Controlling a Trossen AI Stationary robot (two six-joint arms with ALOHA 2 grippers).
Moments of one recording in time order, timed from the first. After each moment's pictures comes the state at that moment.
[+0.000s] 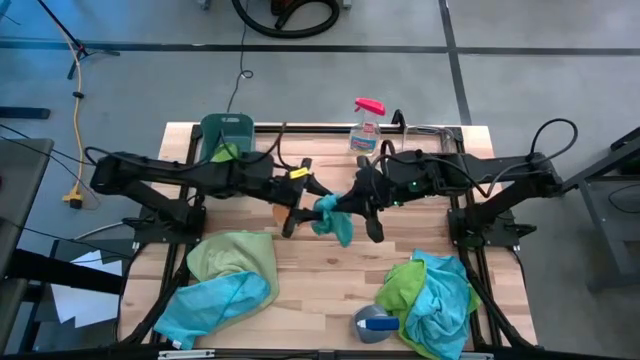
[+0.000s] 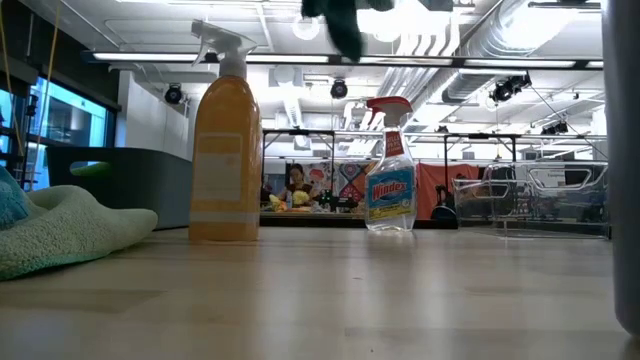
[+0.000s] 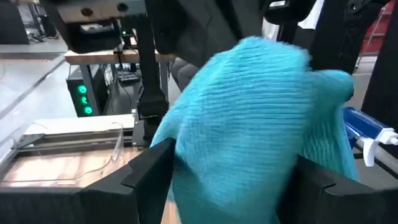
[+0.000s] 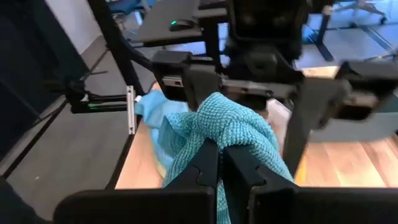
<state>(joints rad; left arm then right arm) -0.04 1.39 1.17 0.06 0.15 0.01 0.16 1.42 1.57 -0.52 0.00 0.14</state>
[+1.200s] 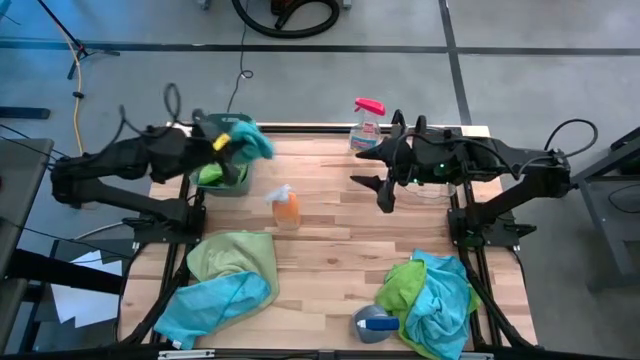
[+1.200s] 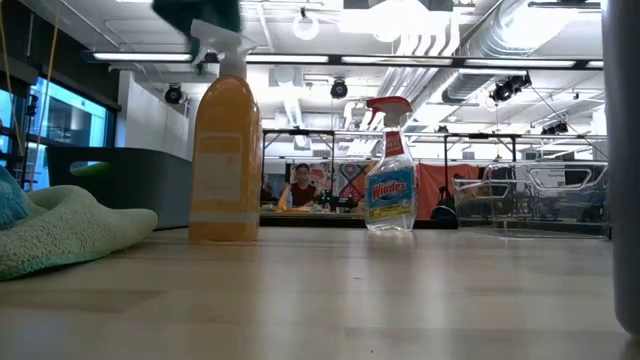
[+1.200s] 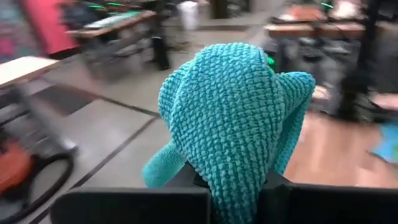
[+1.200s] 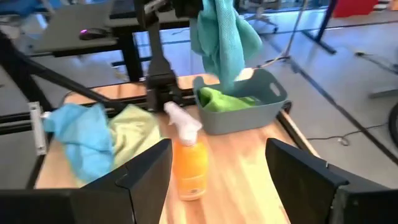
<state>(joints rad) 0.00 0.87 1.20 -0.61 -0.62 0.00 0.12 1.33 1.65 -0.72 0.32 0.13</state>
